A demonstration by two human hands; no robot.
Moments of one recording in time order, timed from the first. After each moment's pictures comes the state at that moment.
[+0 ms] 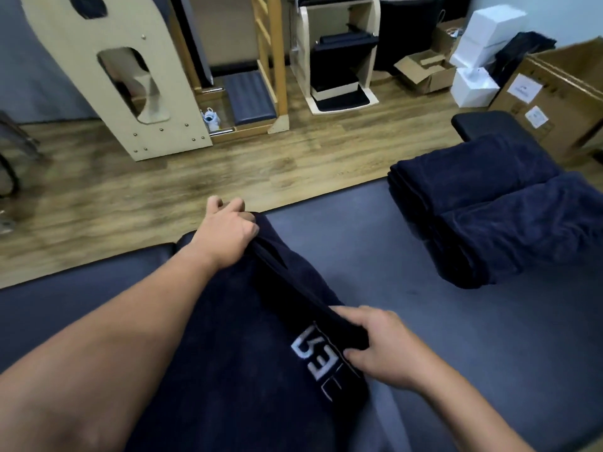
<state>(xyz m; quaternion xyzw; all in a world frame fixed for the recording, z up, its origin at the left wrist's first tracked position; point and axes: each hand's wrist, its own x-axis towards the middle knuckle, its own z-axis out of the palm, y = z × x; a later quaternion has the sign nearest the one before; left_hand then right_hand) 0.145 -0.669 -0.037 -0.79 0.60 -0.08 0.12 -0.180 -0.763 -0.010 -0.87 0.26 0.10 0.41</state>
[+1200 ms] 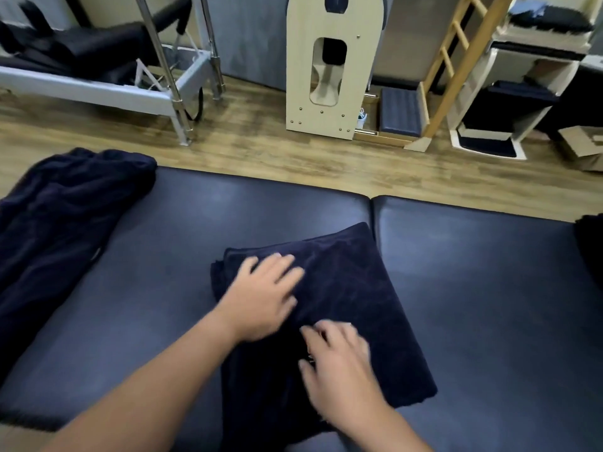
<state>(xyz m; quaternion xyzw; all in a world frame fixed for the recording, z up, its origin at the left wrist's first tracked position) 0.067 -0.235 -0.070 -0.90 0.44 0.00 -0.02 -0.102 -0.384 -0.044 -0.97 0.06 0.11 0.20</state>
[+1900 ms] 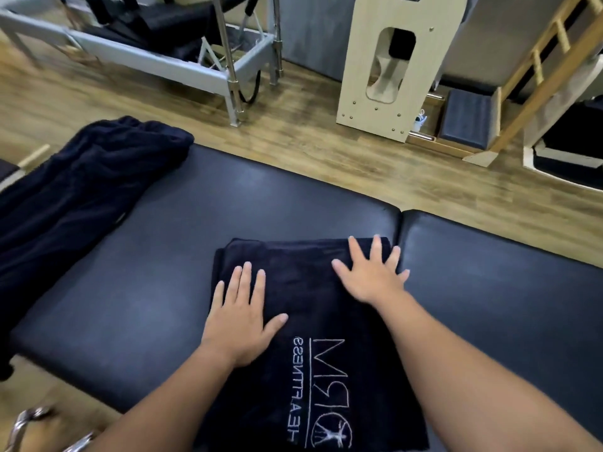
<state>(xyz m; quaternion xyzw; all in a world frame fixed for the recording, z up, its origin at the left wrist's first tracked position) 0.016 -0.244 -0.115 -0.98 0.11 0.13 0.00 0.077 -0.513 -0.088 -0.95 0.15 0.24 0.14</state>
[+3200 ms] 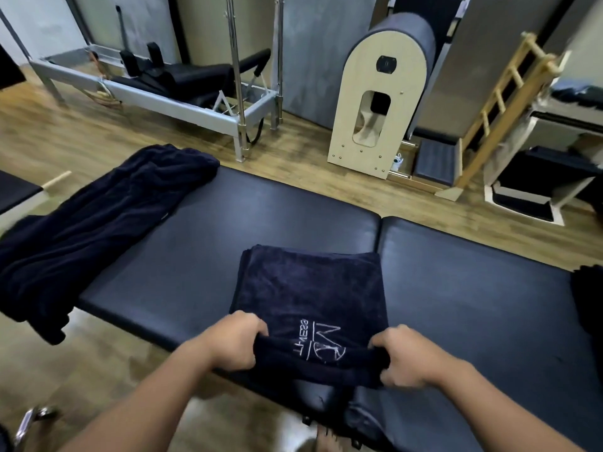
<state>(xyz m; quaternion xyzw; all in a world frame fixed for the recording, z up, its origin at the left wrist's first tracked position) -0.098 -0.184 -0.014 -0.92 0.22 0.29 -0.14 -0.158 -0.525 0.001 -0.95 -0.09 0.27 0.10</state>
